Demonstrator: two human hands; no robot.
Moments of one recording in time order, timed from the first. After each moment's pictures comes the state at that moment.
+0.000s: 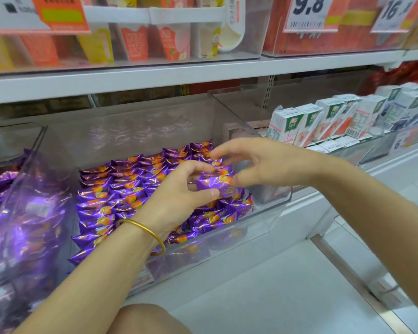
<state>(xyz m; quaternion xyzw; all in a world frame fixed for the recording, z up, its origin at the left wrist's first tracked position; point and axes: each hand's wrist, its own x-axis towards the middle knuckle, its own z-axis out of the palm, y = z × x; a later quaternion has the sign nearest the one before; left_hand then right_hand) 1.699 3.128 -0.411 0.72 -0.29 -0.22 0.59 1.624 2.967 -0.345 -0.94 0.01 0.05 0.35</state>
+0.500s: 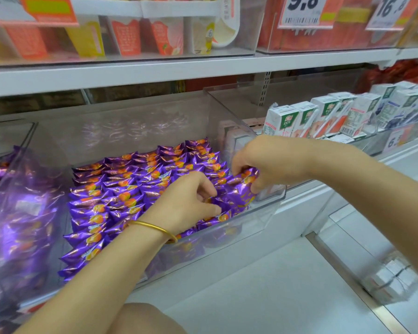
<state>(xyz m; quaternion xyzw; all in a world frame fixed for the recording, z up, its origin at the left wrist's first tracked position) 1.694 3.119 -0.415 0.82 -0.36 -0.19 0.40 1.624 2.963 -0.333 -0.99 -0.04 0.13 -0.07</state>
